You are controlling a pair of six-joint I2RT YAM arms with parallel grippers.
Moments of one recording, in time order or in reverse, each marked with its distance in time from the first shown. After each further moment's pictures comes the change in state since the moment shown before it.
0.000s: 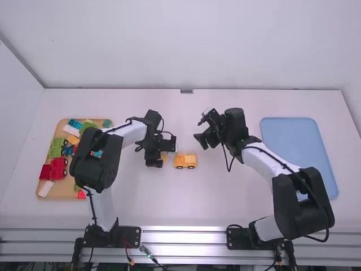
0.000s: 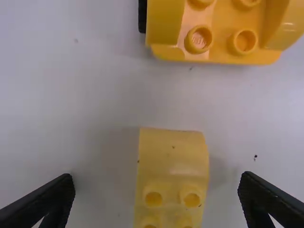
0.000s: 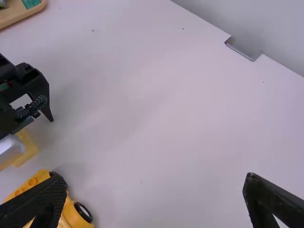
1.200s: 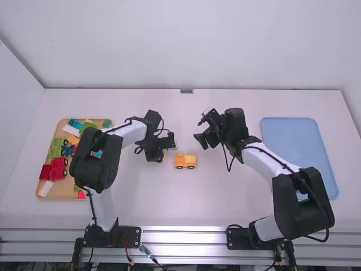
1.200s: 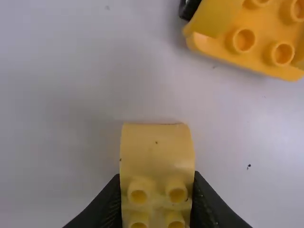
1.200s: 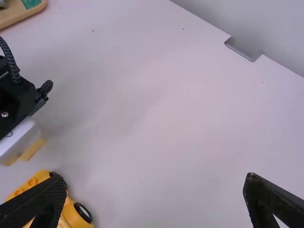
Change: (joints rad) left arm -0.001 -0.001 0.002 -0.025 -0.018 -0.259; right arm 0.000 0.000 0.000 0.001 0.000 -0.001
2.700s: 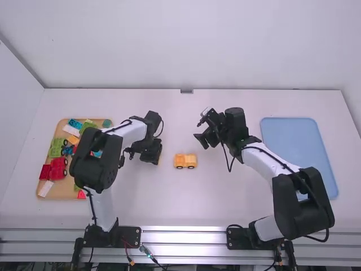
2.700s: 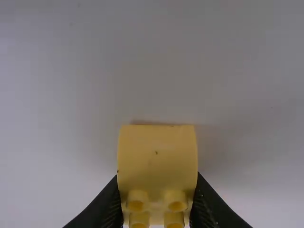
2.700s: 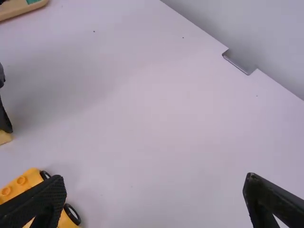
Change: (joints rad) left arm -0.002 -0.001 0.009 -0.066 -0.040 -2.673; right arm 0.000 0.000 -0.001 0.023 0.000 -0.075
